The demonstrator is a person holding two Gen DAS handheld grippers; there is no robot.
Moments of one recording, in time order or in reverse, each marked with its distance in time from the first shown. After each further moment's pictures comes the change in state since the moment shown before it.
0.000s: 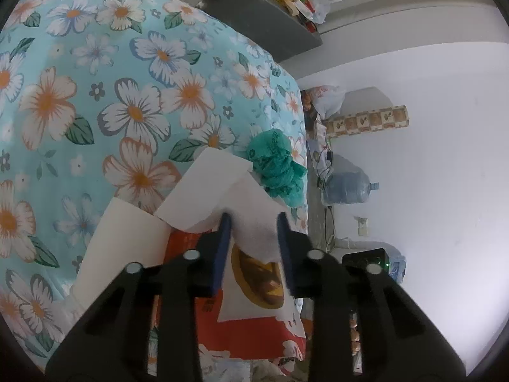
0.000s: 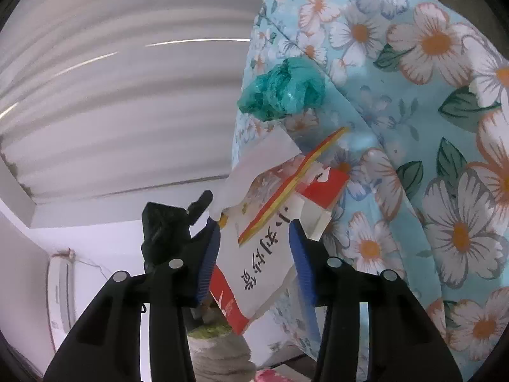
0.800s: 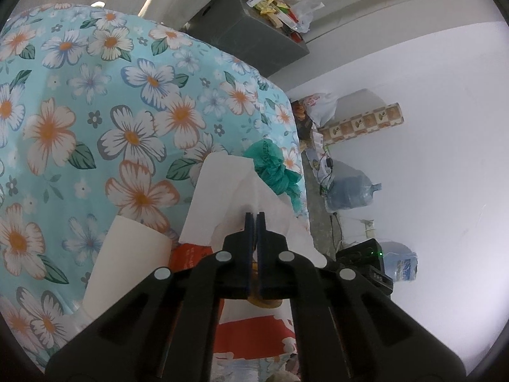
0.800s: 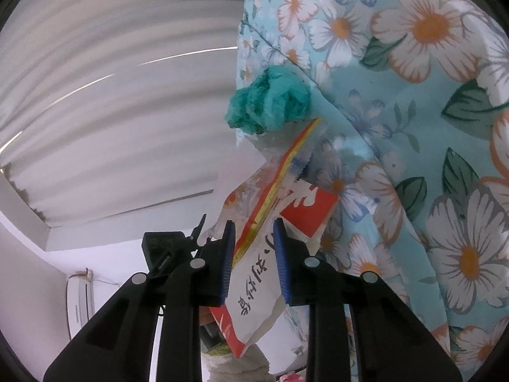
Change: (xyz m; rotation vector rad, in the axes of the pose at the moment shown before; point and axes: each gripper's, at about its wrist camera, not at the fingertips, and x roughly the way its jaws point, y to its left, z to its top) left arm -0.010 -0.011 -0.003 0.095 -0.071 0.015; right arm 0.013 -0.018 0.016 0.061 -0.028 0.076
